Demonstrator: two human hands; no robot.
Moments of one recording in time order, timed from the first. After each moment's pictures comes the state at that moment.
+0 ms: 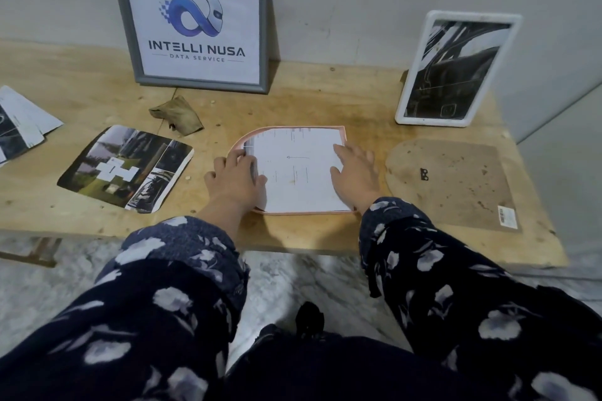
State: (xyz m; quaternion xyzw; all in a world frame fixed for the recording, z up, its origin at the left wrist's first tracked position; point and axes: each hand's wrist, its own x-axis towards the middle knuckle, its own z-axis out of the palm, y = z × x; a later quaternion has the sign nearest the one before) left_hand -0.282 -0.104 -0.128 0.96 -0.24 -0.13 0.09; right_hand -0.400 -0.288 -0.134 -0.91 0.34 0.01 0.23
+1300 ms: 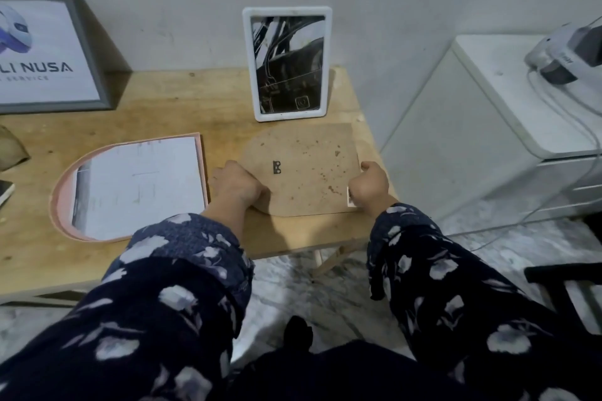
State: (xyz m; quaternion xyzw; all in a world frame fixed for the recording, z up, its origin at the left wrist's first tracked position) left_hand -0.431 -0.327 -0.129 0.92 -0.14 -0.29 0.23; right_hand -0.607 -0.476 -0.128 -0.68 0.62 -0.06 0.39
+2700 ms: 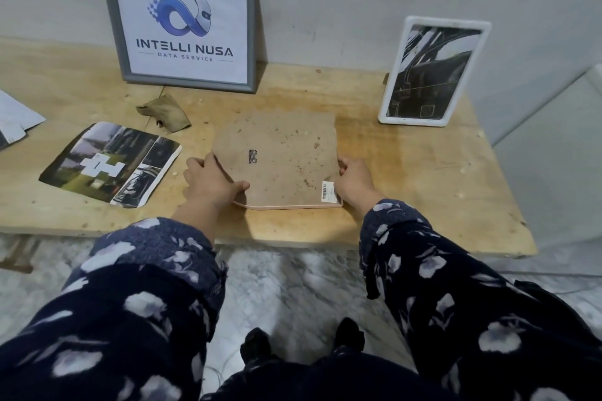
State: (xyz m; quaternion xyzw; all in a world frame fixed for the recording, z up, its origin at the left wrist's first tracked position) left_hand -0.288 -0.086 -0.119 0.95 -0.08 -0.18 0.25; right_hand -0.416 -0.293 -0.142 -0.78 0.44 -0.02 0.44
